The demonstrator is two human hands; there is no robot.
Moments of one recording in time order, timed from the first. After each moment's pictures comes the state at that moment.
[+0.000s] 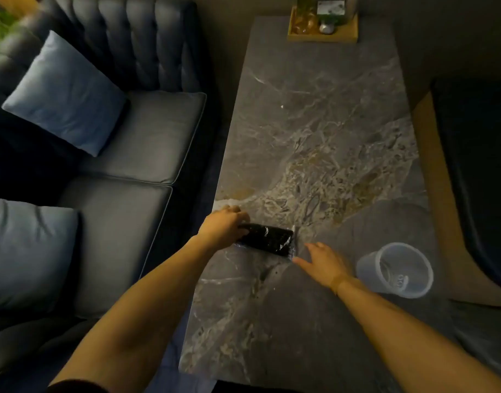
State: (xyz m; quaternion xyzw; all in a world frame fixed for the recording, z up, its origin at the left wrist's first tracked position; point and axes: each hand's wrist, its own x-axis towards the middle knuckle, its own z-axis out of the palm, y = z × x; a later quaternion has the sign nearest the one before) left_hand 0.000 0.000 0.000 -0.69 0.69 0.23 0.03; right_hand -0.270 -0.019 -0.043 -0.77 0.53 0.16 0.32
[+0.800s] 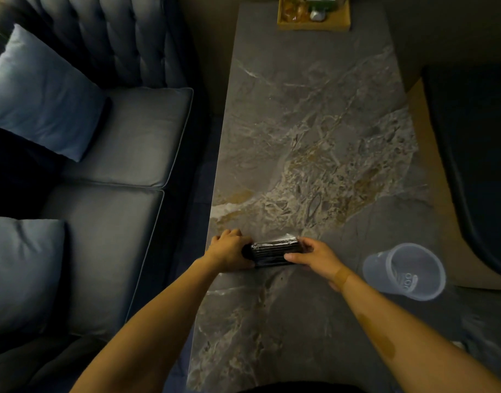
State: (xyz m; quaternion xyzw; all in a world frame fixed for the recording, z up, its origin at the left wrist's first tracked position) left_hand 0.001 0.014 -0.041 -0.65 0.66 0.36 0.11; right_hand -0.238 -0.022 -0.046 -0.45 0.56 -0.13 0.68
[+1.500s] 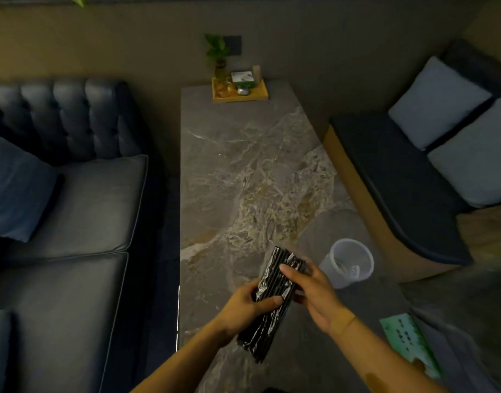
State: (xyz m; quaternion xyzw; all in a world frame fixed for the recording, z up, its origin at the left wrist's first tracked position) left_hand -0.089 0.085 0.049 -0.50 0.41 0.72 -0.26; right_hand -0.264 0.061 0.064 -0.26 0.57 -0.39 0.68
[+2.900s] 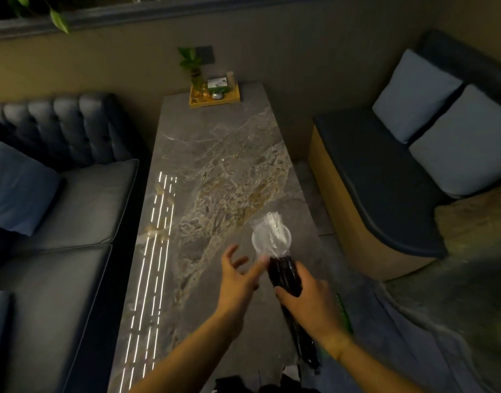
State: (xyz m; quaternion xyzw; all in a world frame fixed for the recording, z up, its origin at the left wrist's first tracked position) left_hand -0.309 0.126 0.078 -0.63 0.29 0.57 -0.44; right_hand -0.469 0.142 0.090 -0.62 0.64 -0.24 0.38
